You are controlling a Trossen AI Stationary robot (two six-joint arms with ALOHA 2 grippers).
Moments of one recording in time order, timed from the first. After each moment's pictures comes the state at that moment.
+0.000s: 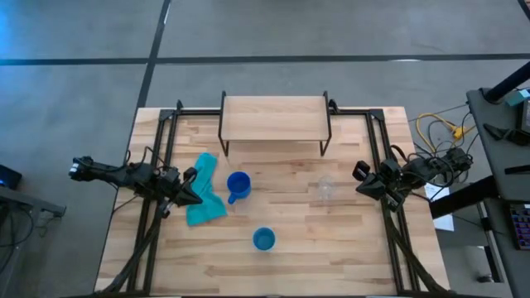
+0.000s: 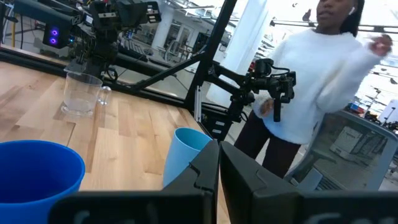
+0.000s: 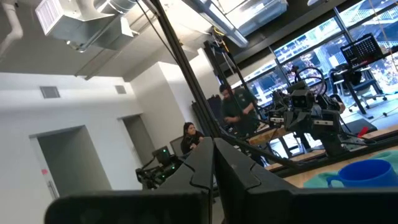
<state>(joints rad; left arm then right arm) -0.22 0.04 0.01 0.04 0.15 -0.41 0.38 0.00 0.01 0.40 0.05 0.45</state>
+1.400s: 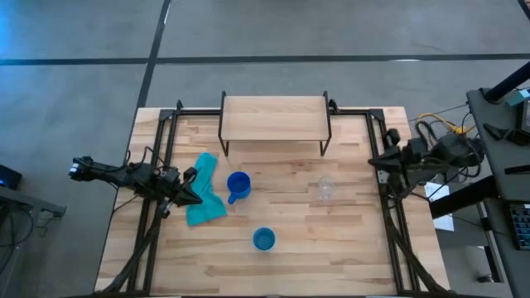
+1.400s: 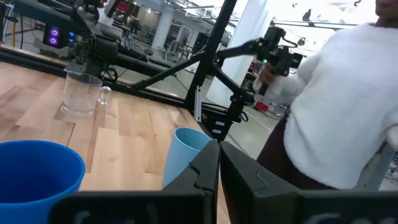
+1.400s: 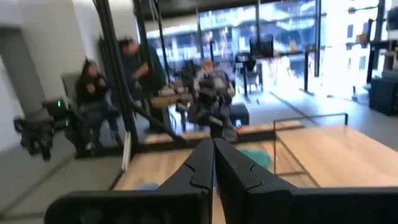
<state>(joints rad) -0.22 0.04 0.01 0.04 0.15 -0.41 0.38 0.20 0.69 -0.45 0.32 0.10</state>
